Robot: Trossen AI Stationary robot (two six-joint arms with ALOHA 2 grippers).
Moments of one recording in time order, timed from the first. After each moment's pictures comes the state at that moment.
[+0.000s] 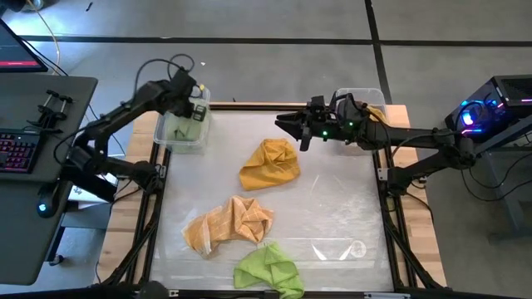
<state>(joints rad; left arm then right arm) 0.94 1.31 1.11 -0.99 -0.25 -0.27 -0.16 1.31 1.13 0.21 0.00 0.49</state>
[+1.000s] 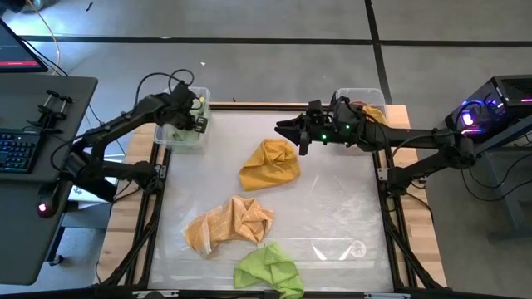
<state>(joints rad) 0.92 1.22 0.90 -0.89 -0.13 -0.36 -0.15 1.31 1.13 0.13 0.00 0.52</state>
